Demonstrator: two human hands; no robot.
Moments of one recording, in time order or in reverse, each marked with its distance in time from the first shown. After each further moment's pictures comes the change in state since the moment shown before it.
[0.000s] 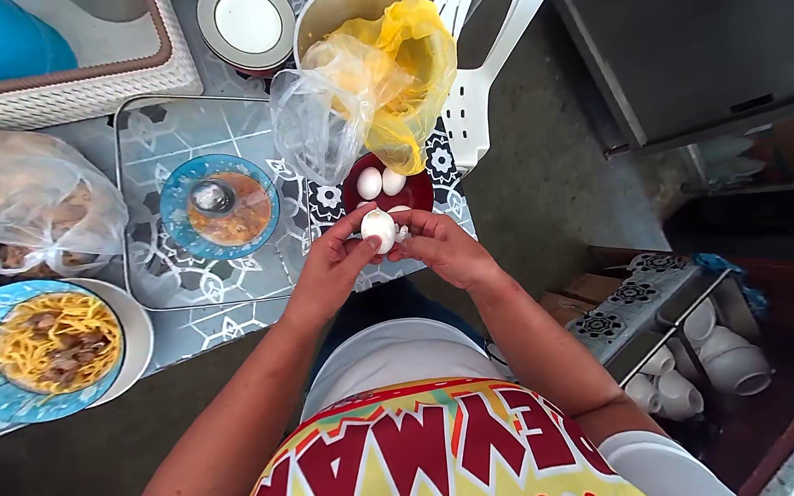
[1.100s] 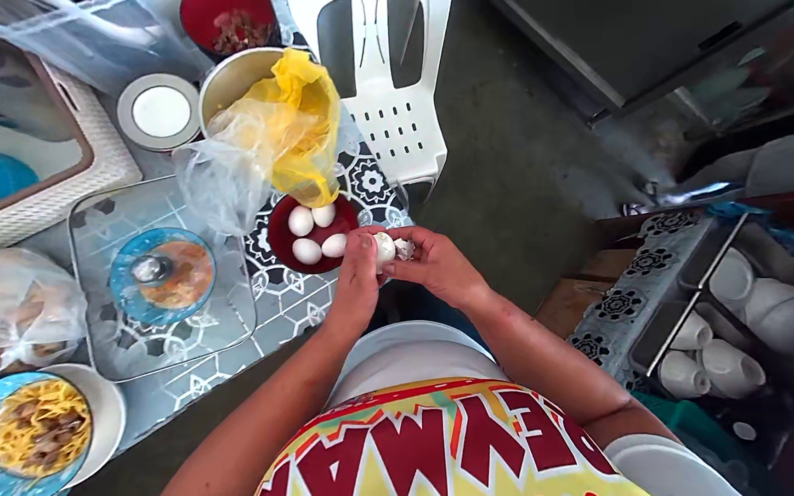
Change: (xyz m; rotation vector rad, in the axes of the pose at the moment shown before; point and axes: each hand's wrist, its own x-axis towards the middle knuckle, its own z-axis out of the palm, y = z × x) left_hand 0.035 -0.012 0.139 0.079 0.009 -0.008; right_hand -0.073 0.001 -0.074 0.039 0.239 -0.126
